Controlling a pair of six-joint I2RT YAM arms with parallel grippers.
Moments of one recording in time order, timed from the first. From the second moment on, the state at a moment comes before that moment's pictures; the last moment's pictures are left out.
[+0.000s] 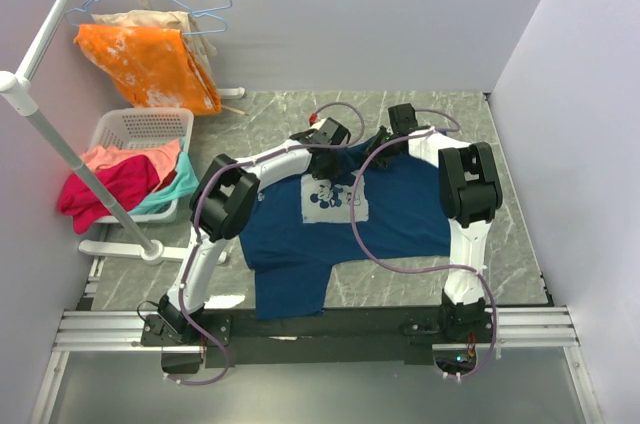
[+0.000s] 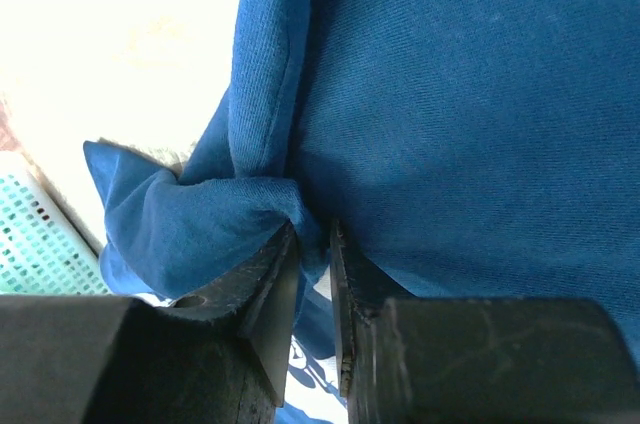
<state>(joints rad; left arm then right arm) -0.70 2.26 1.77 -0.51 -0.18 -0.76 0.20 2.14 1.46 -0.31 -0.34 0.86</state>
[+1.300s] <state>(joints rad) -0.61 1.90 1.74 -0.59 -0.40 -0.76 0.16 1.74 1.37 -0.38 -0.13 0.80</state>
